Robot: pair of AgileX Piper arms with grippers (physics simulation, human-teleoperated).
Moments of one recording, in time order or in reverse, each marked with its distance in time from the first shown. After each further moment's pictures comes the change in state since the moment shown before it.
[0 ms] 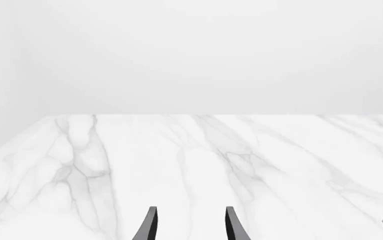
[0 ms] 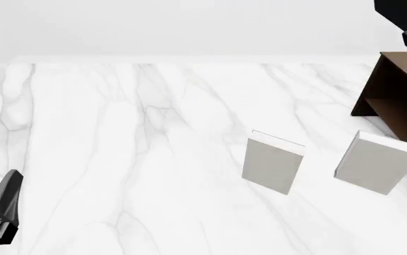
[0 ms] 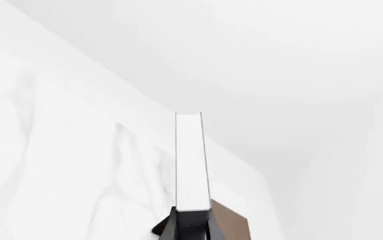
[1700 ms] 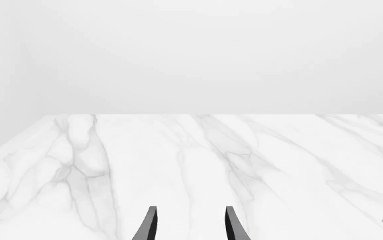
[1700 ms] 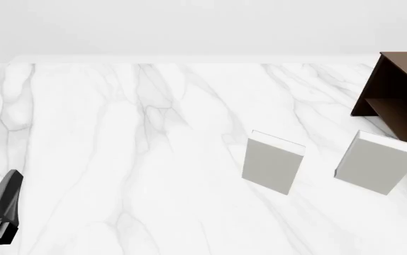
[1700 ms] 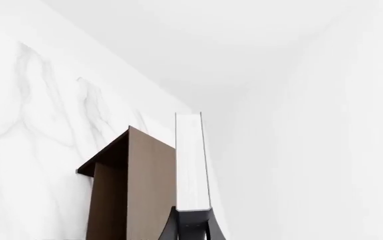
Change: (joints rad) left arm 0.000 0.000 0.000 0.000 0.000; right arm -0.337 0.008 0.095 -0.075 -0.185
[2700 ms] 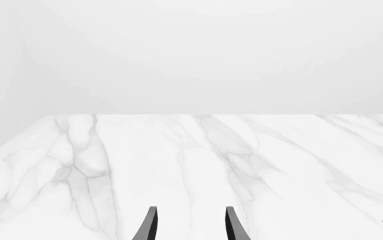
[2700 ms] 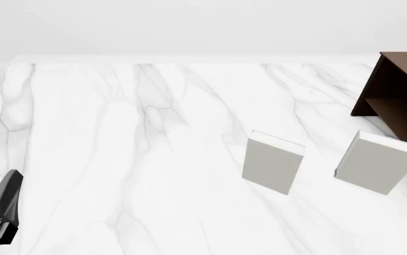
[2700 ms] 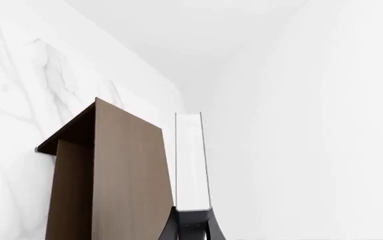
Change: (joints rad) left arm 0.000 0.000 0.000 0.000 0.000; right arm -0.136 0.118 -0.017 -0.080 -0.065
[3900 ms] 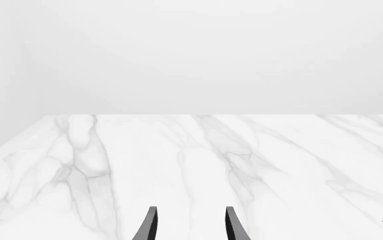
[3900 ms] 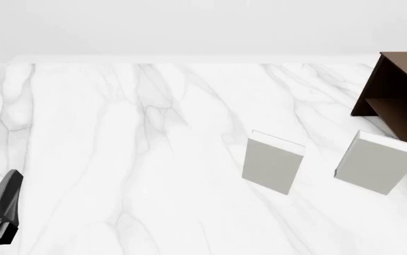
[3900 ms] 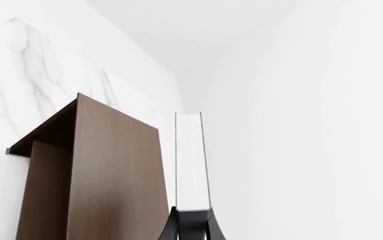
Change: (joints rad) left arm 0.000 0.000 0.000 0.000 0.000; right arm -0.037 0.254 -0.120 -0.106 -0.037
